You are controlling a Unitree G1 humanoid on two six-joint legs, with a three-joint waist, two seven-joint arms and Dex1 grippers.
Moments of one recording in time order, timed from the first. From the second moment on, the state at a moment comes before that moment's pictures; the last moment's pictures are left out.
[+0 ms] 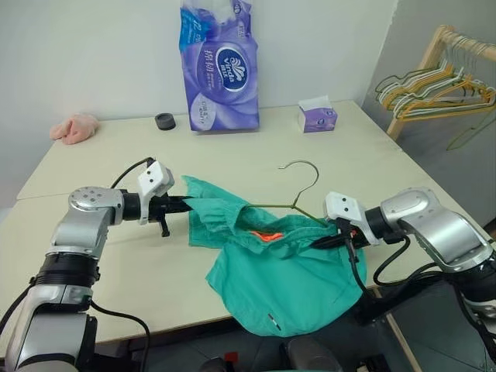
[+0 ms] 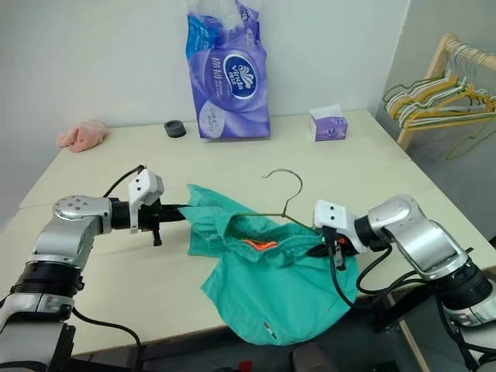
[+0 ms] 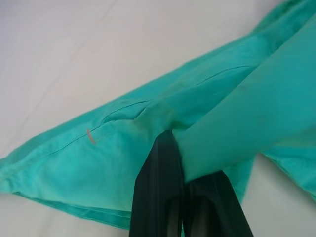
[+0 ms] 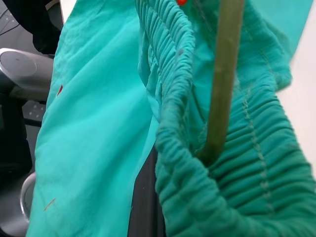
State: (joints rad) left arm -0.55 0.78 -0.02 0.41 -0.24 0.21 -1.23; right arm -0.57 -0.85 0.37 -0.27 0.26 0.73 1.25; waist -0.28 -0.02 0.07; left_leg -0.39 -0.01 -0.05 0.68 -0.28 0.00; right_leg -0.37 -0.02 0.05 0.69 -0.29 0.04
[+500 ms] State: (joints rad) left arm -0.50 0.77 -0.01 0.39 -0.21 0.17 -1.19; right arm -0.52 -0.90 0.33 -0.26 0.31 0.79 1.26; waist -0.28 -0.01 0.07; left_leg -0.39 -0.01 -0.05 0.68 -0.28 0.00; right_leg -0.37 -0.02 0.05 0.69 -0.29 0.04
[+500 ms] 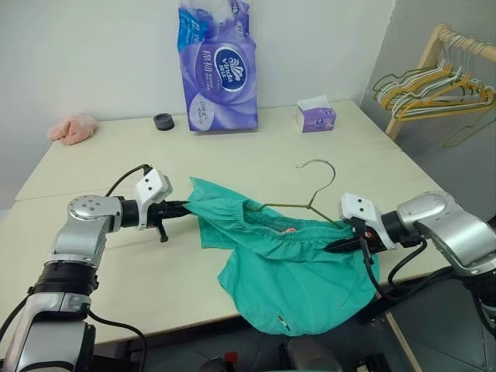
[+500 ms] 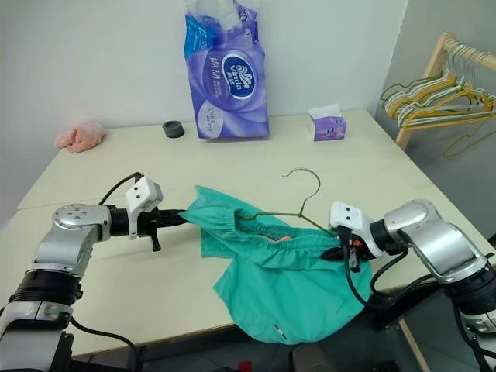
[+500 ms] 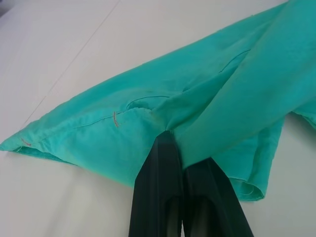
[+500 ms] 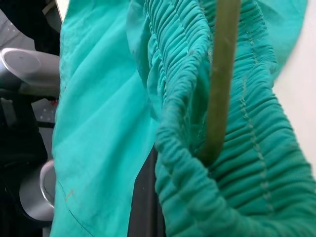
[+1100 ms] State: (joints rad) left arm -0.42 0.74 0.00 0.39 -0.12 -0.01 -1.00; right arm -0.54 -0.84 0.32 -0.23 0.33 0.82 1.19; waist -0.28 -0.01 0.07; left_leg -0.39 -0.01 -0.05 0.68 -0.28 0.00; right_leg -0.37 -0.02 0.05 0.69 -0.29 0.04
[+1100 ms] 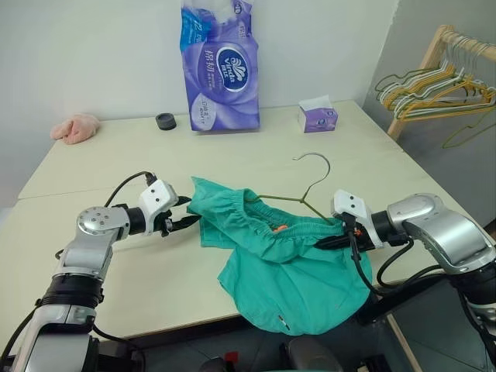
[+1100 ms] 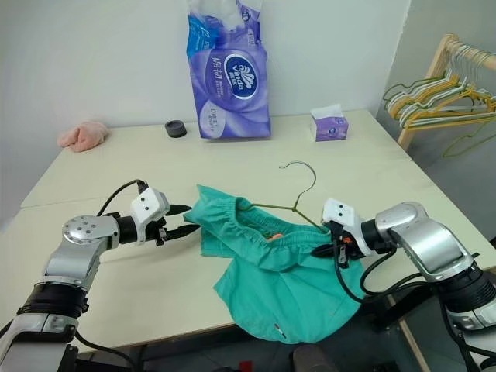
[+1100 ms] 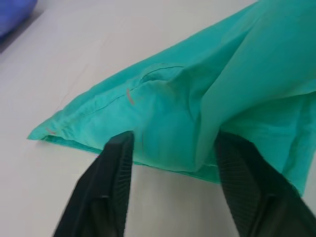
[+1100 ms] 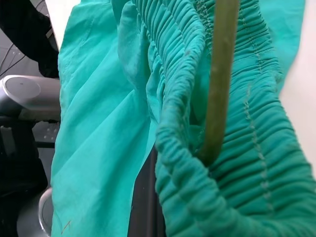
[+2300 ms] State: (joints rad) left arm -0.56 0.65 -0.10 -0.20 -0.64 0.60 -1.19; right arm -0.11 -0.85 -0.37 -0.45 0.51 1.47 0.75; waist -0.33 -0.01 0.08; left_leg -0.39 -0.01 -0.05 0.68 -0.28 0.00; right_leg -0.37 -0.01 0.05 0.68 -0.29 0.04
